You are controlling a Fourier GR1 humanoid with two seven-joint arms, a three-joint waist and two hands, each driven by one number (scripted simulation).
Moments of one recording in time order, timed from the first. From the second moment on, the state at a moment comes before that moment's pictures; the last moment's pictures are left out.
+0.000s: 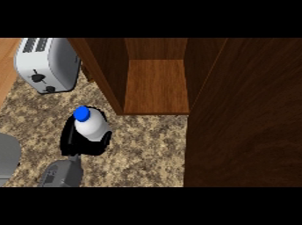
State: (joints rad) left arm -0.18 0.03 0.03 -1.13 0.26 -0.15 -0.46; right arm 0.90 -0.24 -0.23 -2.38 -0.51 0.48 -0.23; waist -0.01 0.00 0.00
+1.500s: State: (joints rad) left arm -0.73 0.00 -0.24 -0.81 0.33 0.50 -0.26; right arm 0.88 -0.30 -0.28 -2.36 -0.58 0.50 -0.23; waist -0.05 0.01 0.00
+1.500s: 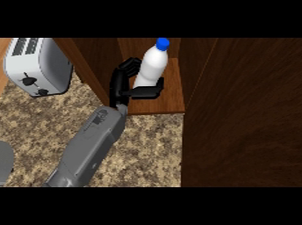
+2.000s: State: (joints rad) left arm -0.93 0.00 -0.20 -0.56 0.39 0.54 -0.36; right arm 0.87 -0.31 -0.30 -2.34 -0.61 0.53 -0.24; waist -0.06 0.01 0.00
